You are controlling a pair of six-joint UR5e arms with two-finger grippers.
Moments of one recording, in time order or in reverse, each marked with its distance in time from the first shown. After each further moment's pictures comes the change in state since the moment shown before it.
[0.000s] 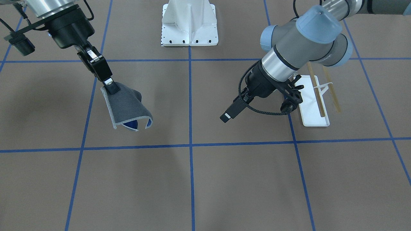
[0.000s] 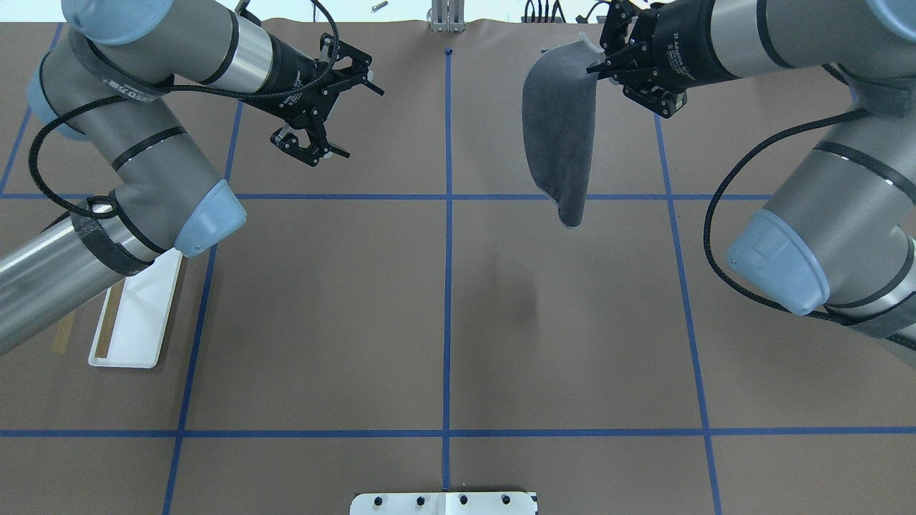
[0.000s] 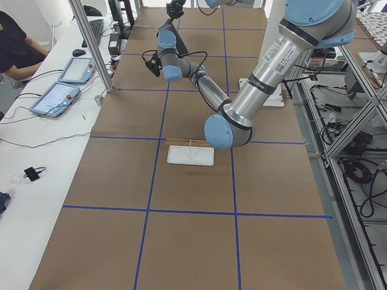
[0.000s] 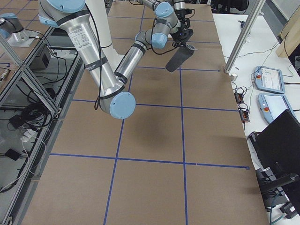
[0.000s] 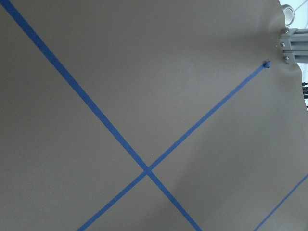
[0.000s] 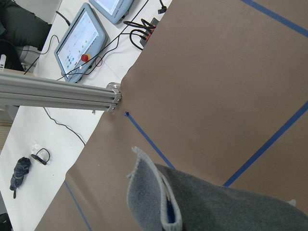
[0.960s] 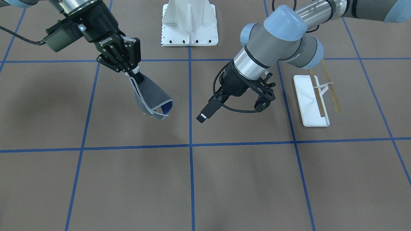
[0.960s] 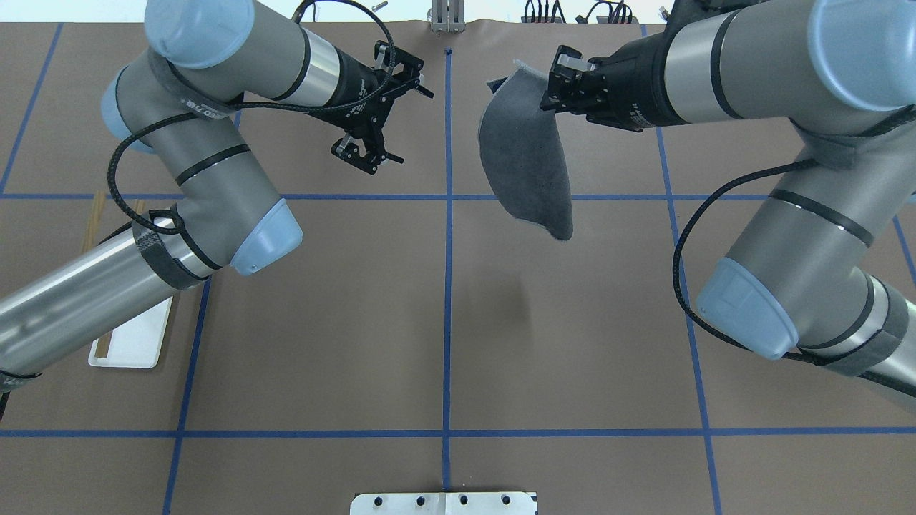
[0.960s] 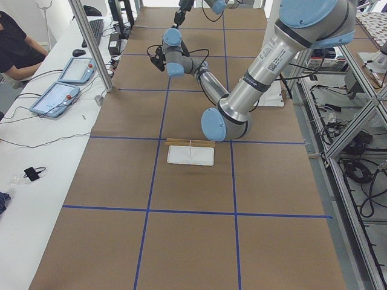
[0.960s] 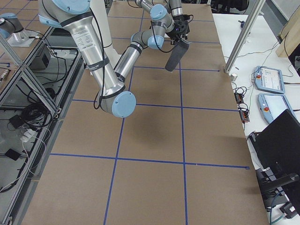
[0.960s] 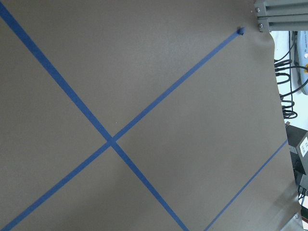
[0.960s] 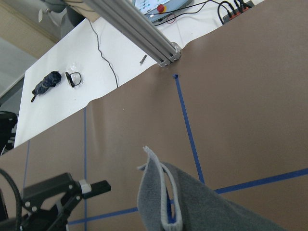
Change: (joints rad) left arm 0.075 -0.112 0.027 0.091 0.107 -0.112; right arm -0.100 -0.003 0.004 0.095 -0.037 -0.556
